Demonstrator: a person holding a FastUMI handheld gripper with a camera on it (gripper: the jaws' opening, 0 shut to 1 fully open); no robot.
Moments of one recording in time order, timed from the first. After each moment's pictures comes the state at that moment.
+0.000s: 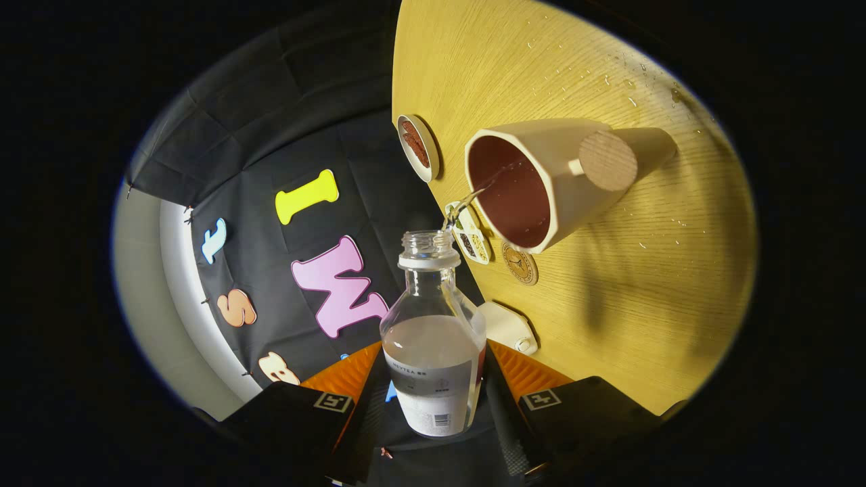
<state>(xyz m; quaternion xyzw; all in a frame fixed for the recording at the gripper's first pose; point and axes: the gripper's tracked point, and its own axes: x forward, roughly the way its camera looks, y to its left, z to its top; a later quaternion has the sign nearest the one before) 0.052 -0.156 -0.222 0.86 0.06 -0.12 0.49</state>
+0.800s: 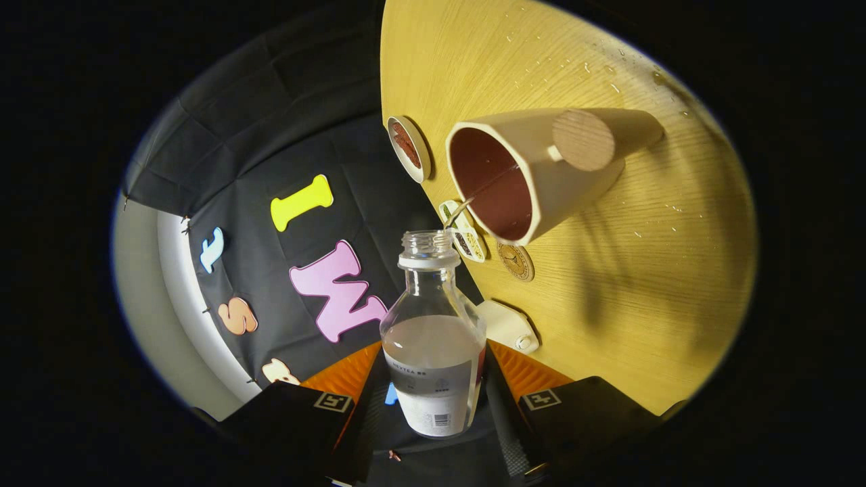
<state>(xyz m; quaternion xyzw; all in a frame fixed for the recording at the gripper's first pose) 0.050 -0.147 -0.227 0.87 0.06 -0.12 0.47</state>
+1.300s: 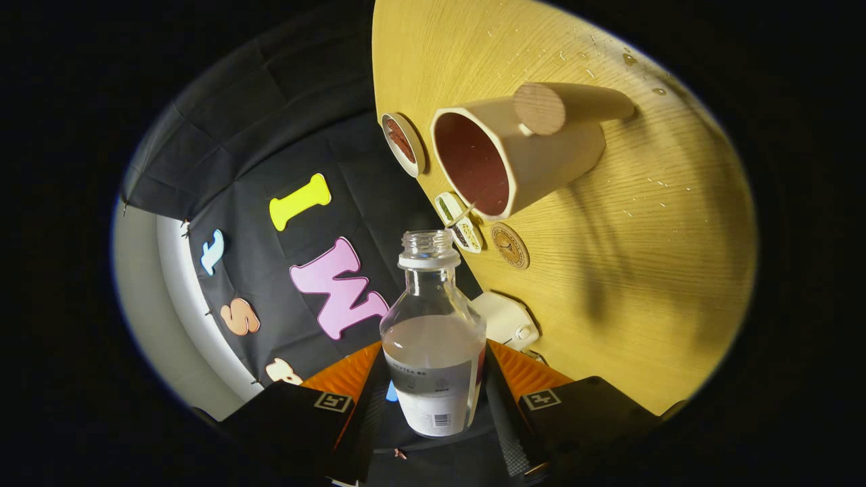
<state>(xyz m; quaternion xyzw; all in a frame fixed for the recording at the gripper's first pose) 0.046 -0.136 -0.221 0.88 0.06 -0.12 0.45</state>
